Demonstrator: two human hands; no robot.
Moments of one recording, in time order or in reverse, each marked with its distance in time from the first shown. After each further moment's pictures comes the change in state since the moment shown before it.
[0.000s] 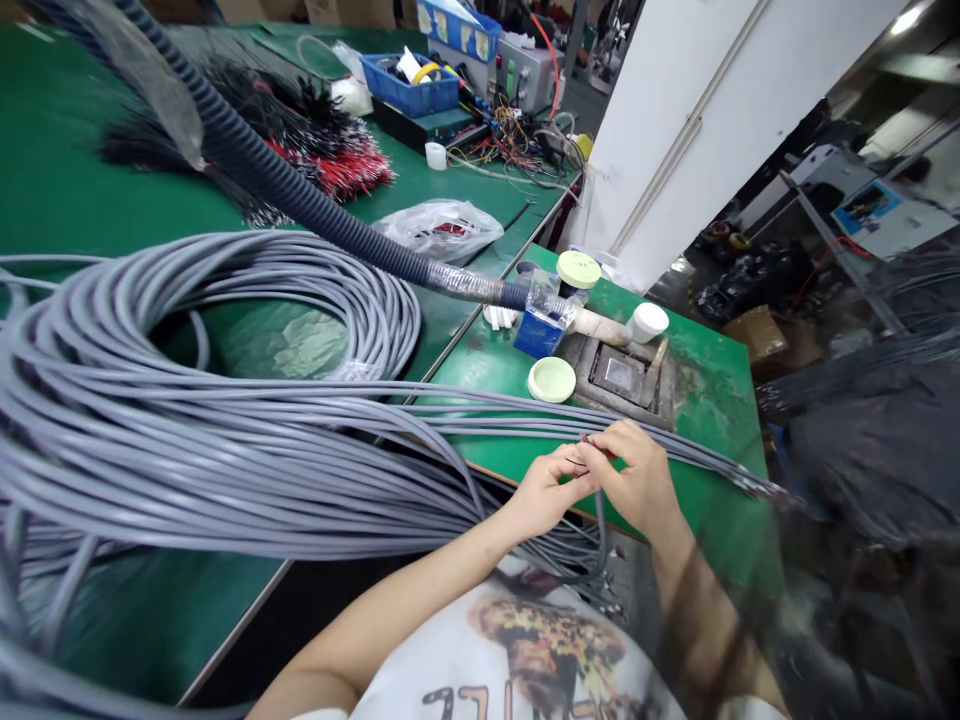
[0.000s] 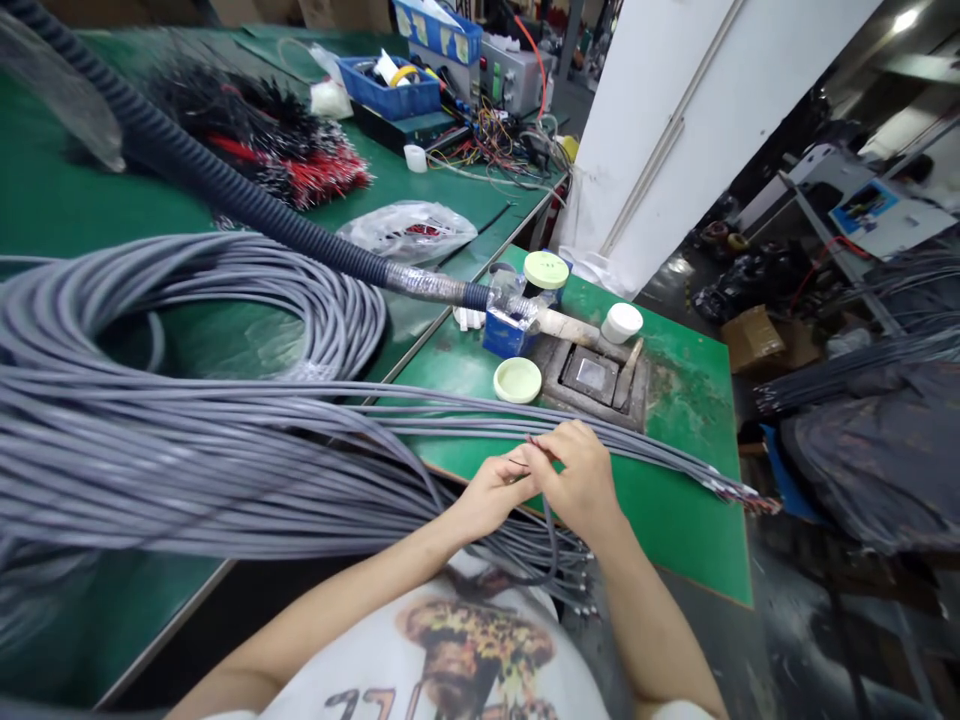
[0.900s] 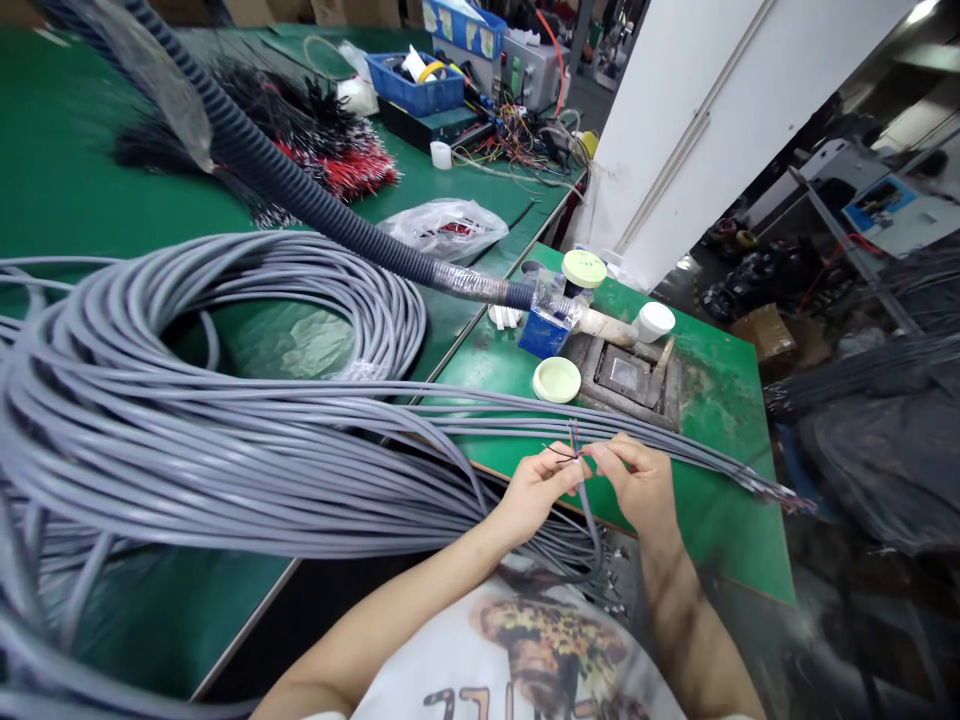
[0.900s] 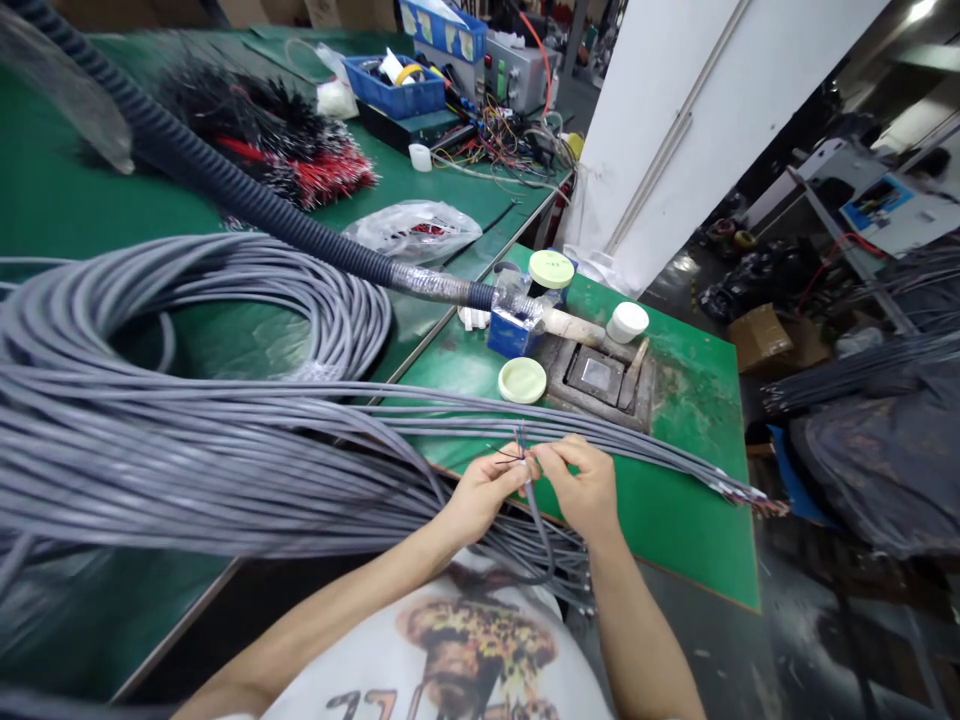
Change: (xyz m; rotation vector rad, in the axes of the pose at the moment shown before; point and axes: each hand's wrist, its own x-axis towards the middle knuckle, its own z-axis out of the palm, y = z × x) left_hand -0.010 -0.002 -0.010 -0.228 0.120 -0.137; right_hand -0.011 0.006 0.014 0.298 0.048 0.211
